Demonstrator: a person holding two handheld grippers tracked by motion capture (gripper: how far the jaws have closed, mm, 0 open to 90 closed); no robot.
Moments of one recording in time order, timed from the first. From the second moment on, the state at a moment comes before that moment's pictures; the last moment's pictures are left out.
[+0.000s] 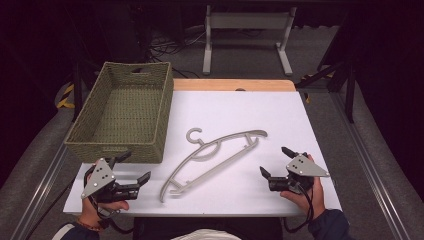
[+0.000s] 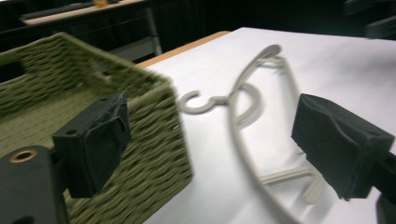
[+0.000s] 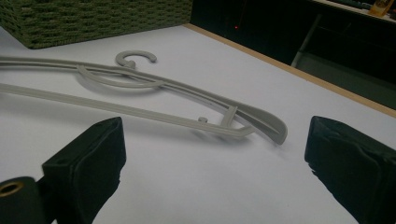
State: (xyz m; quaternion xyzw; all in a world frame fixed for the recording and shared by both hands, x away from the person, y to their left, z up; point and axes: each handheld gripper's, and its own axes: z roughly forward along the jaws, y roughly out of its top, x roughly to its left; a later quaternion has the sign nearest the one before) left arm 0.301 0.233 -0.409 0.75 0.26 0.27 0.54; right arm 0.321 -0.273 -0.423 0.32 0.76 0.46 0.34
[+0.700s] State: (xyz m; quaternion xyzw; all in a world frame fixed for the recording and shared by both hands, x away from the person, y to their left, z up) left arm 0.345 0.144 -0.436 0.87 0.31 0.14 0.37; right arm 0.323 -0.266 -0.428 0.31 0.78 0.44 0.32
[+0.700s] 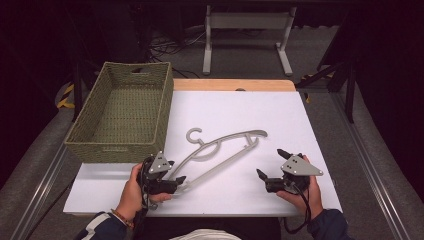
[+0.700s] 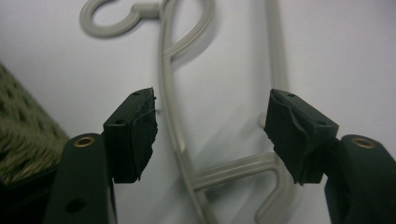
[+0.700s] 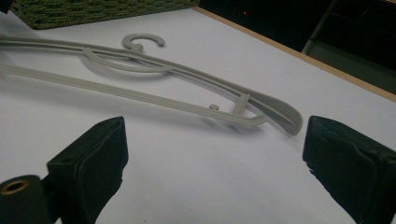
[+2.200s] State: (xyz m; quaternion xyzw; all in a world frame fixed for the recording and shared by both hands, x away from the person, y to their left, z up) left arm 0.377 0.133 -0.435 0.93 0.31 0.06 0.19; right arm 0.328 -0.271 -0.430 0.33 0.78 0.45 0.29
